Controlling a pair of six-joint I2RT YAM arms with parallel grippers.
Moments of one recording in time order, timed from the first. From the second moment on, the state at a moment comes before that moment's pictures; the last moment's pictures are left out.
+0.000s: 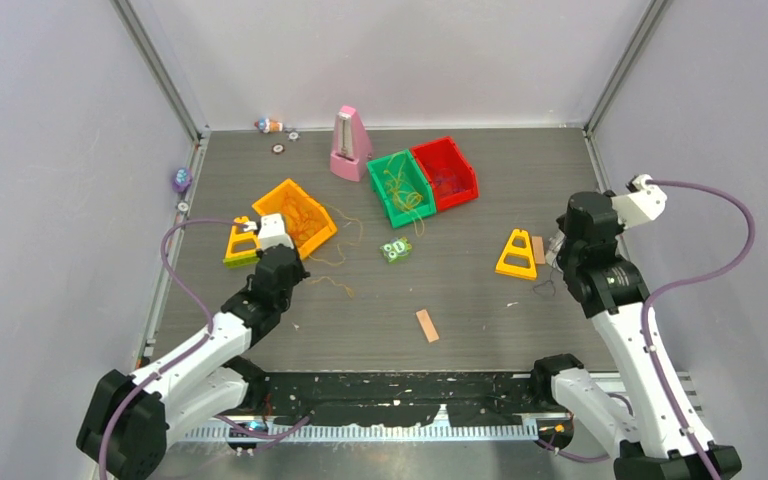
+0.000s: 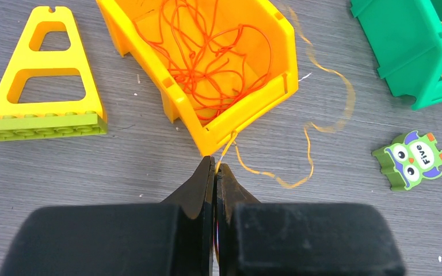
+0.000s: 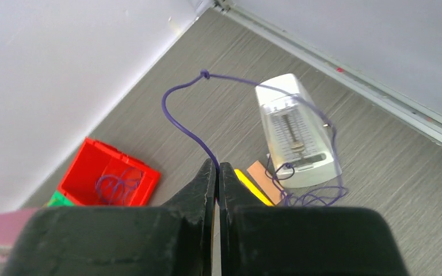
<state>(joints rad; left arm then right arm) -0.51 0.93 0.39 0.09 -0.52 -0.42 0.19 0.80 0.93 -0.53 0.76 0.73</state>
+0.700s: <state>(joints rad) -0.53 0.84 0.53 0.09 -0.07 -0.35 0.19 0.99 0.97 -0.36 0.11 0.49</state>
